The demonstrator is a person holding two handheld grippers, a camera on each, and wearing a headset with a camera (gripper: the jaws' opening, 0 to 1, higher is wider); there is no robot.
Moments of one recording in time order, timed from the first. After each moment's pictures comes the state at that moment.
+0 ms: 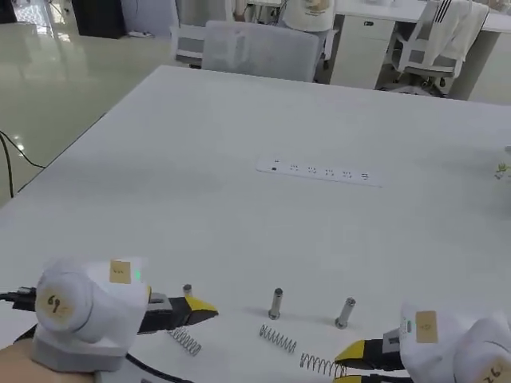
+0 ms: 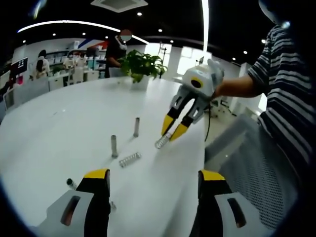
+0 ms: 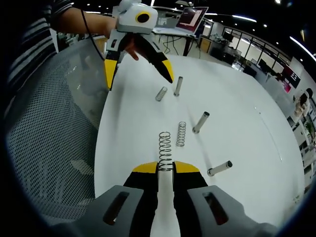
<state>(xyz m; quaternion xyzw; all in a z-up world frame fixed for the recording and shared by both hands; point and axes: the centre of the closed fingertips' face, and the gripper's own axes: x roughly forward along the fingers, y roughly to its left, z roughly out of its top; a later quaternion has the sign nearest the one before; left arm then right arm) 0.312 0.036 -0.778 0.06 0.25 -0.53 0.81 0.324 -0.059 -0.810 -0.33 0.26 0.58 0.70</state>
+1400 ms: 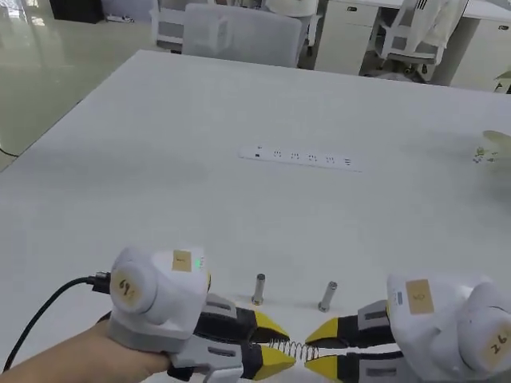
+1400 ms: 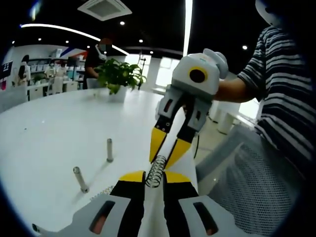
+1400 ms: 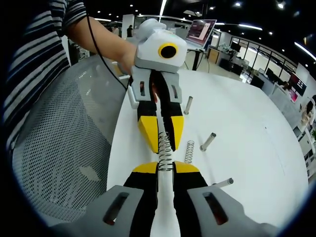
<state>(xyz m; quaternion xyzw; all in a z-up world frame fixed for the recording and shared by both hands) 0.314 -0.038 -0.777 0.02 0.20 -0.60 0.77 0.306 -0.041 -0.785 -0.30 0.23 0.63 0.68</state>
